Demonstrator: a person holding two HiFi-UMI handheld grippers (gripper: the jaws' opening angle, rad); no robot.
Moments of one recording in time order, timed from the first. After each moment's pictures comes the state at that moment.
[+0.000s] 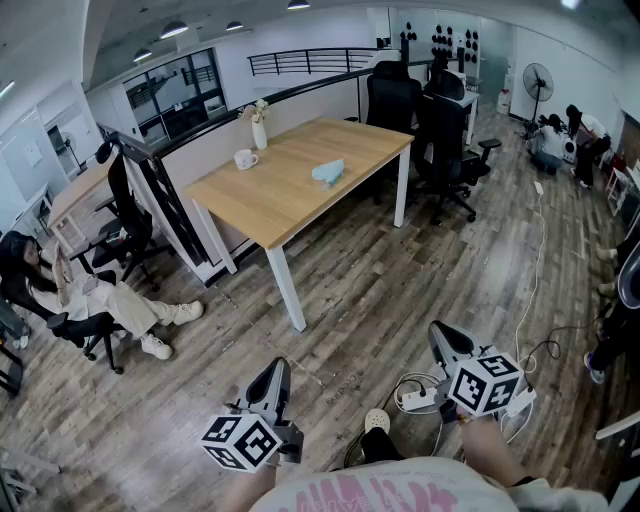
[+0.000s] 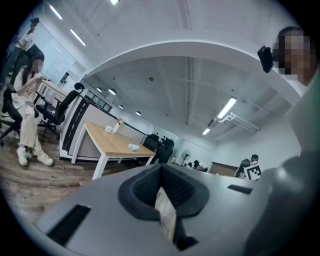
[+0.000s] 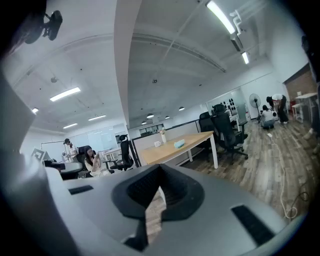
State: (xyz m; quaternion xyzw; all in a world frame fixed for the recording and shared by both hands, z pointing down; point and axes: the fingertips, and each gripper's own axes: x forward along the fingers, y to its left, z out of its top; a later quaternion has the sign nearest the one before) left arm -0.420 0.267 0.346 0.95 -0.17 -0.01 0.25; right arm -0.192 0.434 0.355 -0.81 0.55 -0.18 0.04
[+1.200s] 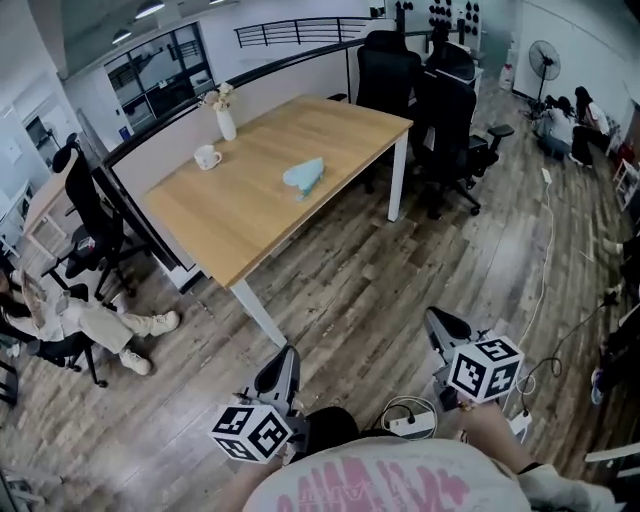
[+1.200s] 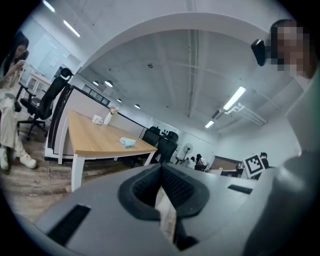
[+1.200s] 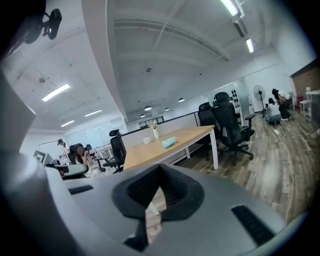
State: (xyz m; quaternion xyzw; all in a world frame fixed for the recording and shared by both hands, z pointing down) left arm -0.151 0.146 0.390 0.96 -0.16 0.03 0.24; right arm 0.058 0.294 0.394 -0.80 0.56 -0.22 0.03
